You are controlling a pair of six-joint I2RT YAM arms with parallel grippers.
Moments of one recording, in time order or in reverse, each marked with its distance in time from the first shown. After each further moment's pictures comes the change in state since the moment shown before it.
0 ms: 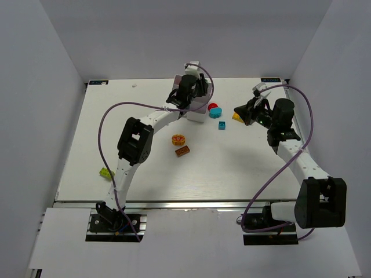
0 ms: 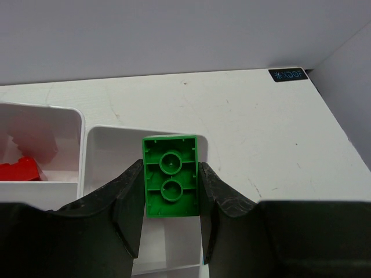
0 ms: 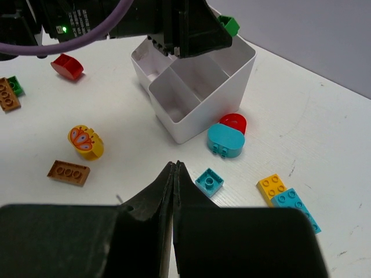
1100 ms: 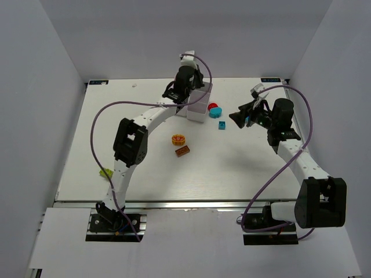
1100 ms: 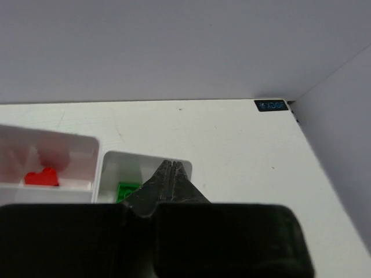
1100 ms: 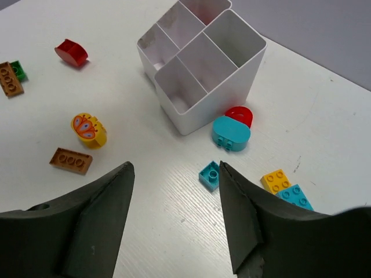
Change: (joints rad) left arm 0.009 -0.041 0.090 -0.085 -0.064 -0.027; right arm 0.000 0.000 -0.001 -0.043 -0.035 -0.041
